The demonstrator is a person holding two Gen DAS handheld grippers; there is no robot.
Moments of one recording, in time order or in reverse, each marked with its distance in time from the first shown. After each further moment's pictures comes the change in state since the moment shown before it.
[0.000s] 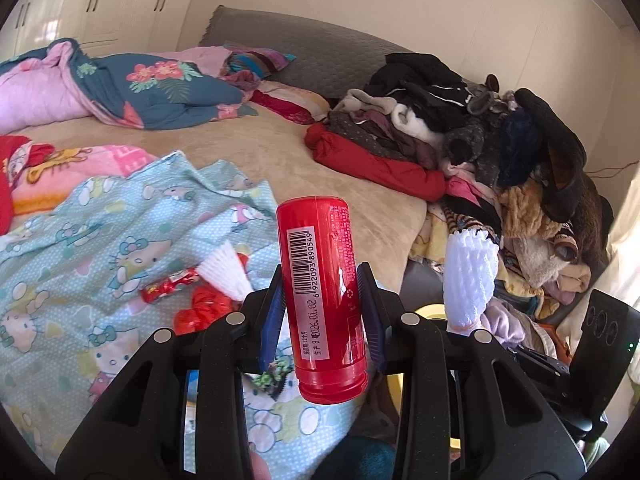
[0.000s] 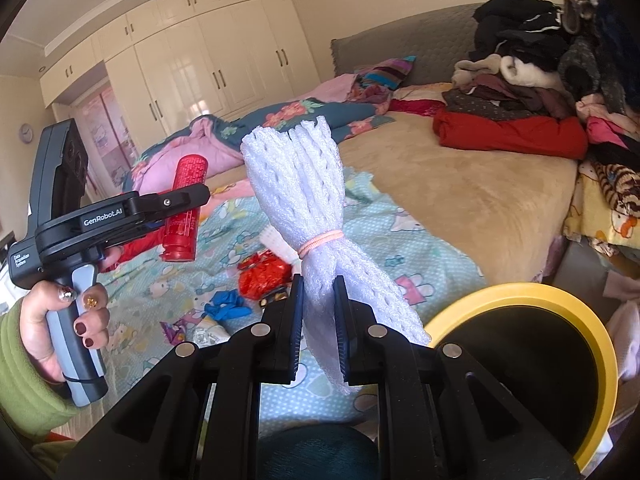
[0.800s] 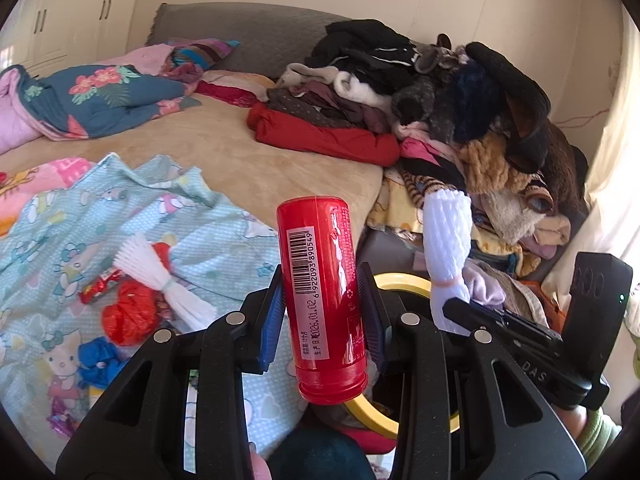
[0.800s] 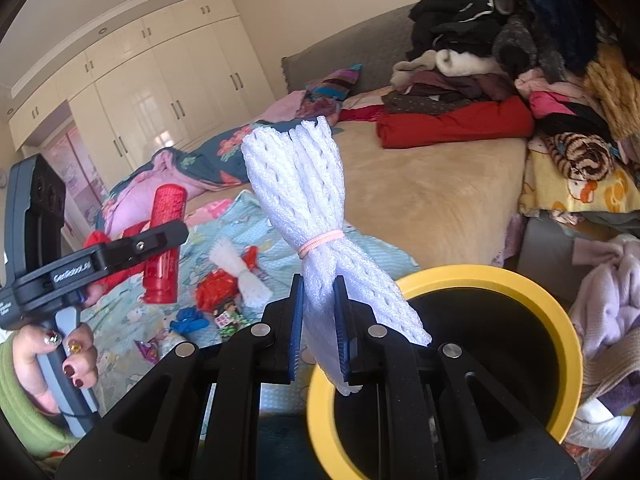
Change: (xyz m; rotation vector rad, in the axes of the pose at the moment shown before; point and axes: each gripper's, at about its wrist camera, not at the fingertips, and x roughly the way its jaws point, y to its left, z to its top) left arm 0.030 -0.079 -0.025 0.142 0.076 -0.105; right arm -0.043 -0.065 -0.017 0.136 -0.063 -0.101
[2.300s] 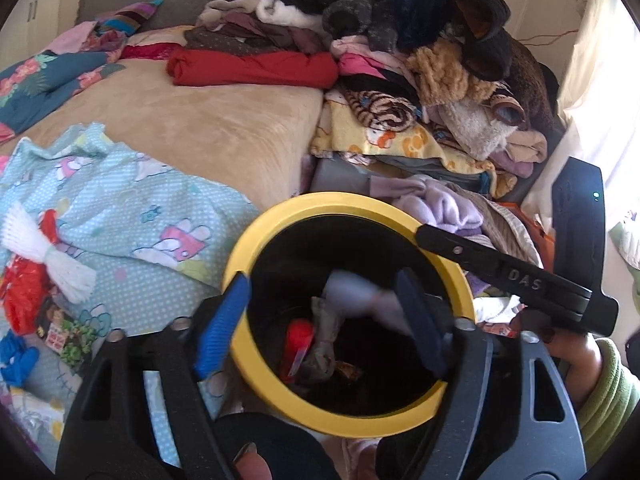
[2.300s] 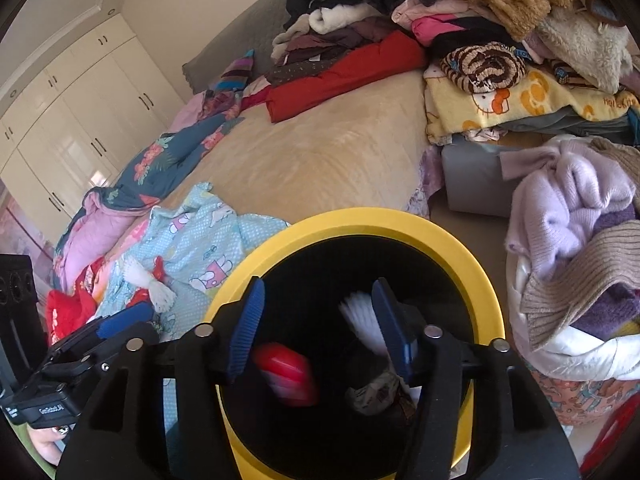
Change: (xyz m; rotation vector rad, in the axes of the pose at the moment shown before) left arm 0.086 -0.073 -0.053 0.140 0.207 -0.116; right arm -0.005 -0.119 -0.034 0.283 0.068 -0.183
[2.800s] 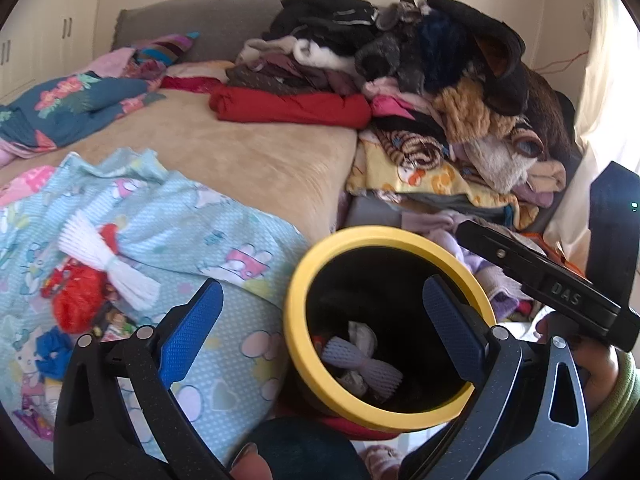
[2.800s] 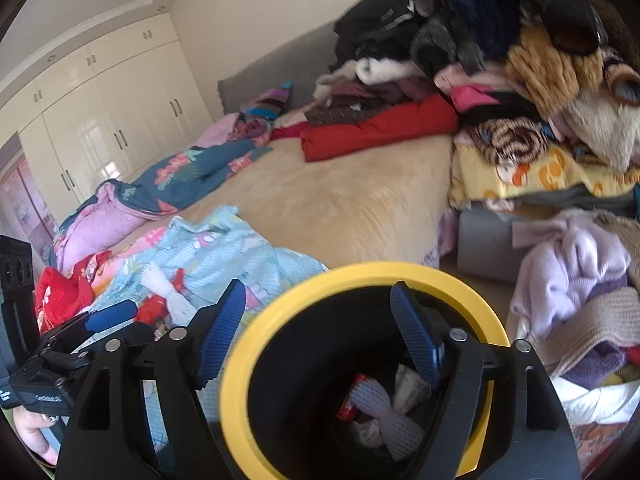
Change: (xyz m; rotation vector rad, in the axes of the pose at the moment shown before) left arm -0.049 0.021 -0.005 -0.018 -0.151 0.113; right arm -0.029 0.058 0.002 -0.179 -0.167 0.013
